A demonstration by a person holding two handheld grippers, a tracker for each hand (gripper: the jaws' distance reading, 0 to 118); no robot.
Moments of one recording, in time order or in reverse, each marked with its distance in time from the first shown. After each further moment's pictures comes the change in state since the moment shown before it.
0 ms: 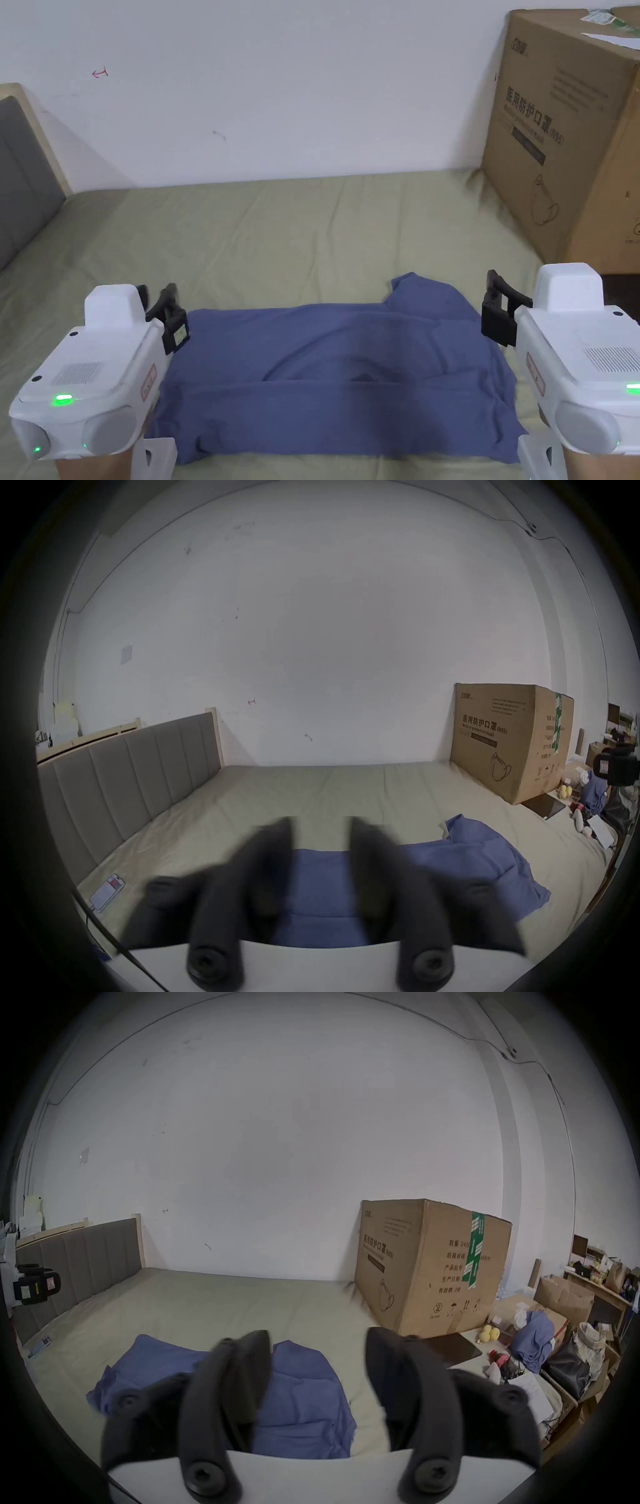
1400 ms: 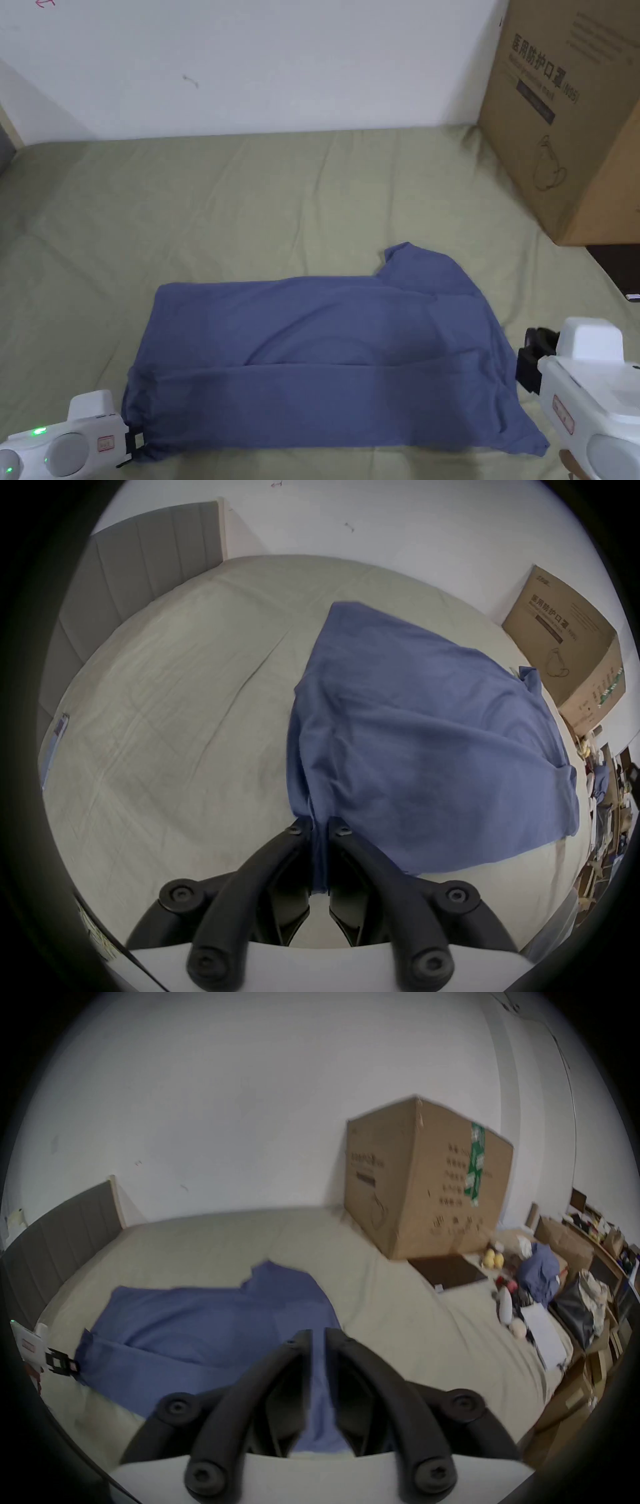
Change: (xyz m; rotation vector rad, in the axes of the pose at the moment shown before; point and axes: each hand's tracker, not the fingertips) left arm -0.067 -0.166 -0.116 -0.834 0.000 0.179; right arm 0.032 -0.105 -0.075 -0.356 -0.053 -0.097
